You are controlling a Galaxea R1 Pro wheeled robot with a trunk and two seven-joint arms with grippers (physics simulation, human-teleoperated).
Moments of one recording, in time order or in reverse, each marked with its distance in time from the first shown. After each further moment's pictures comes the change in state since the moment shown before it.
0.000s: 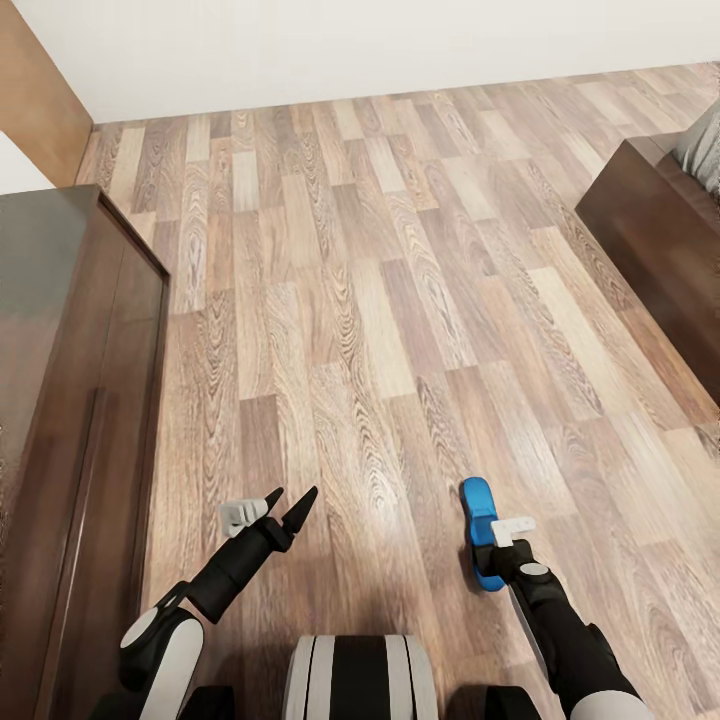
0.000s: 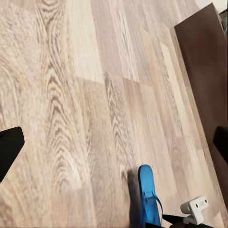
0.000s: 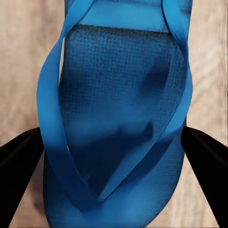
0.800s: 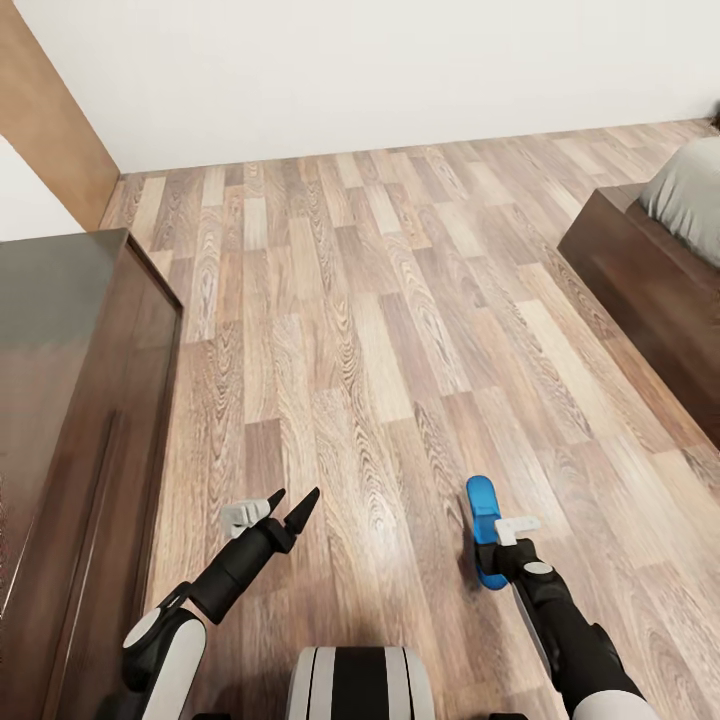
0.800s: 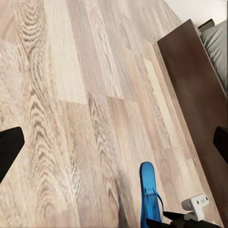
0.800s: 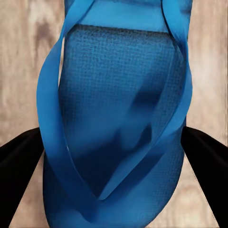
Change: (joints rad) left arm 0.000 -0.004 -0.005 0.007 -0.001 0.002 0.002; right arm 0.000 -0.004 -0.017 -0.010 -0.005 0.005 0.006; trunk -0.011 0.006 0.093
